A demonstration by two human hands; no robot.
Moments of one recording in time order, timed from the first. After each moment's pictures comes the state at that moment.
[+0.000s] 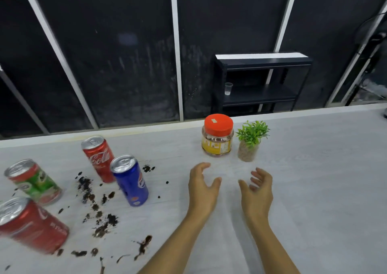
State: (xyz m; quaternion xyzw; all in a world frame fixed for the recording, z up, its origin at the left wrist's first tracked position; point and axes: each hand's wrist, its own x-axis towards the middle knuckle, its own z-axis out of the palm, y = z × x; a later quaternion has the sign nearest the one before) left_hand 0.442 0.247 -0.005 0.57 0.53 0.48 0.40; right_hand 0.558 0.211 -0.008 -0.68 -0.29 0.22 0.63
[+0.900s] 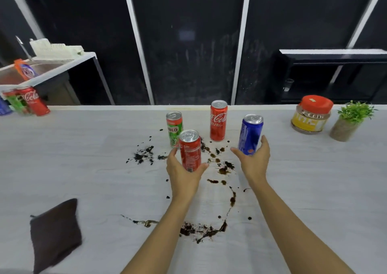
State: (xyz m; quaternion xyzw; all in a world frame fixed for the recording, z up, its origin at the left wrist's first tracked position) left_hand 0.103 0.145 0.010 0.44 0.67 0.51 0.32; right_hand 0.276 0.197 0.011 -0.63 -0.43 0.29 0.58
